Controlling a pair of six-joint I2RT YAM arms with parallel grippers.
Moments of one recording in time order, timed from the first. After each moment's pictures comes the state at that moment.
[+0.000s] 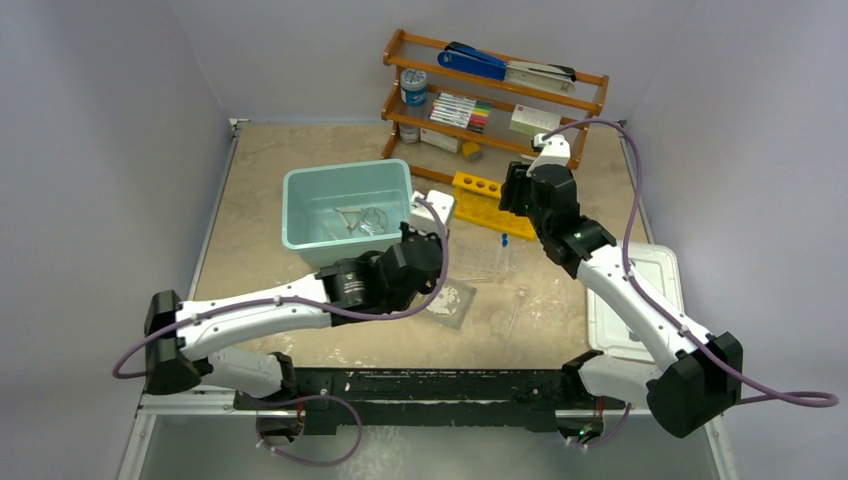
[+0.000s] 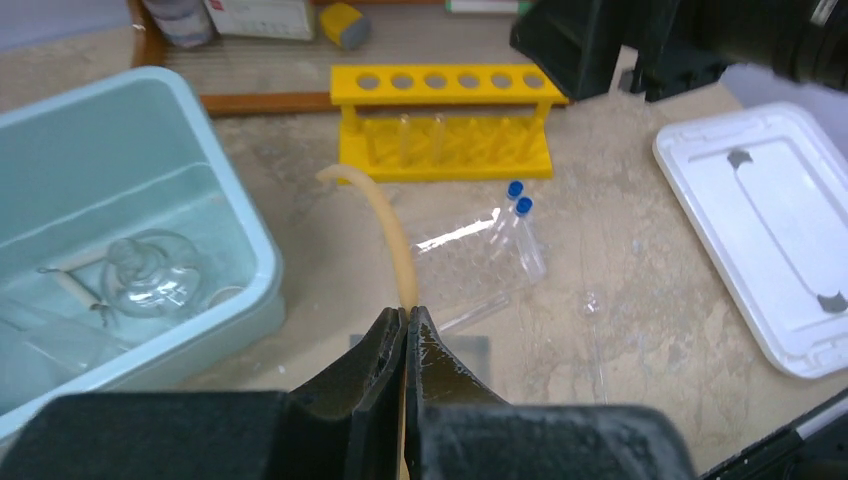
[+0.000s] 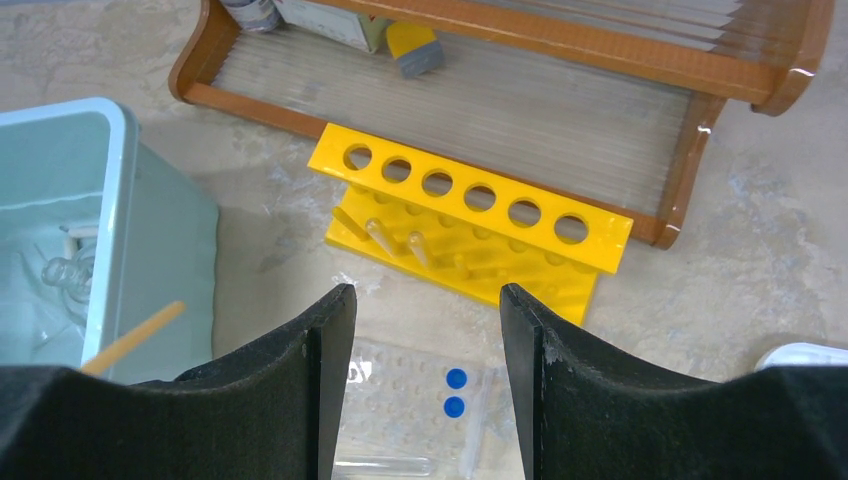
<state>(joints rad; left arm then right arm) -1.24 1.34 1.17 -0.27 -0.73 -0.38 0.46 1.17 0.99 -0.22 0.37 0.28</state>
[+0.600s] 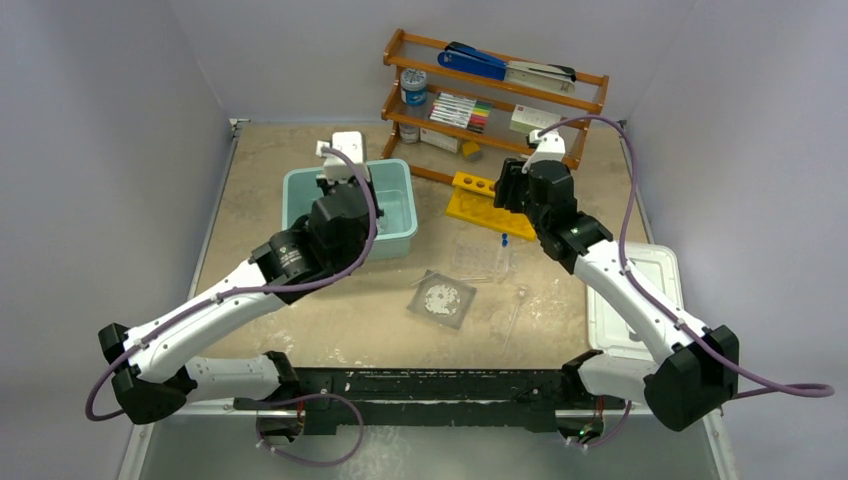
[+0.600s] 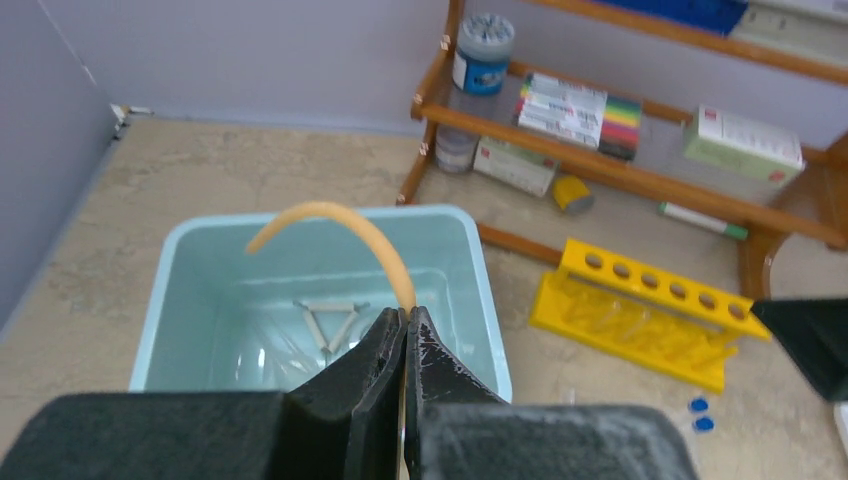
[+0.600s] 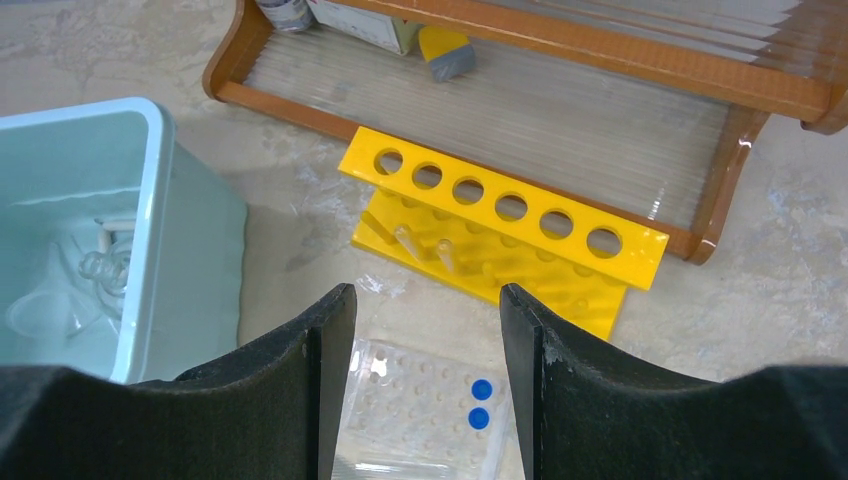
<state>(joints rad) -1.00 1.13 1.23 -0.35 -0.97 -0.30 0.46 1.20 1.01 -0.20 0.31 0.29</state>
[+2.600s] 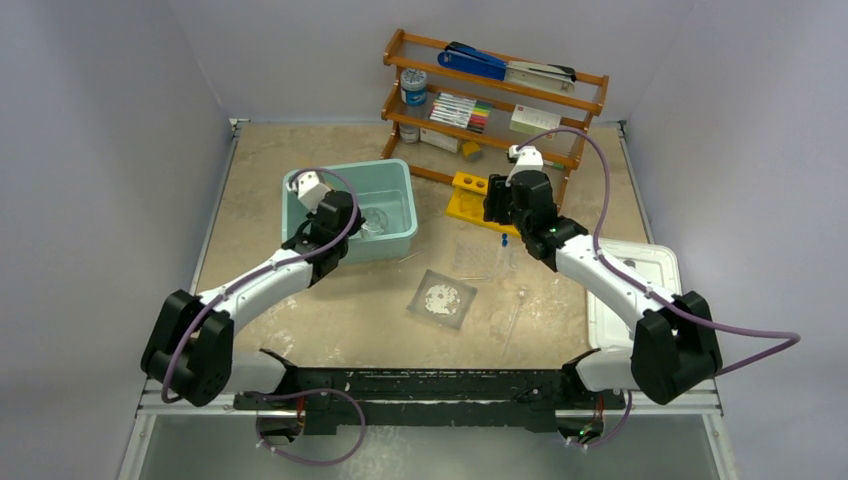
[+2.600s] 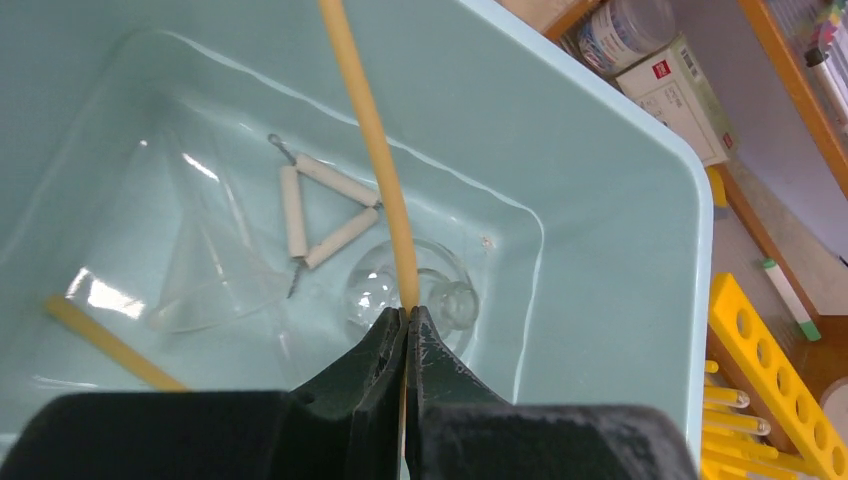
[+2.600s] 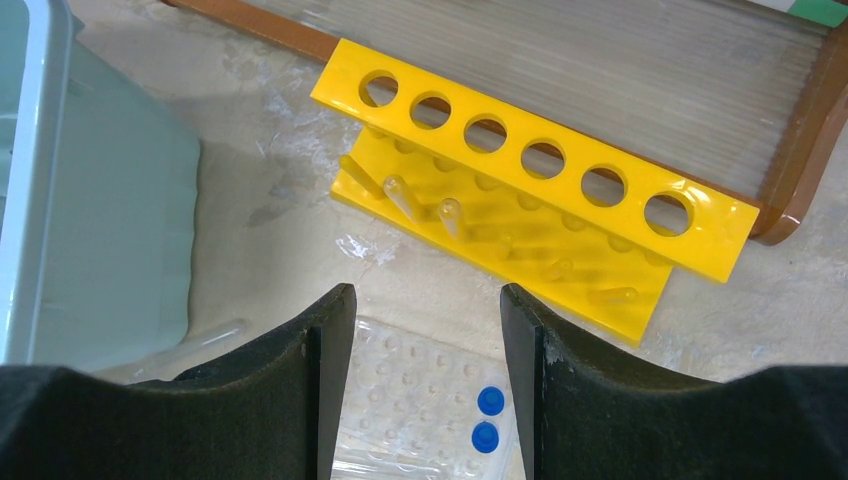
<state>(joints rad) -0.49 1.31 0.75 0.02 -0.56 -0.88 0.45 1.34 0.92 -0.08 0.25 0.28</state>
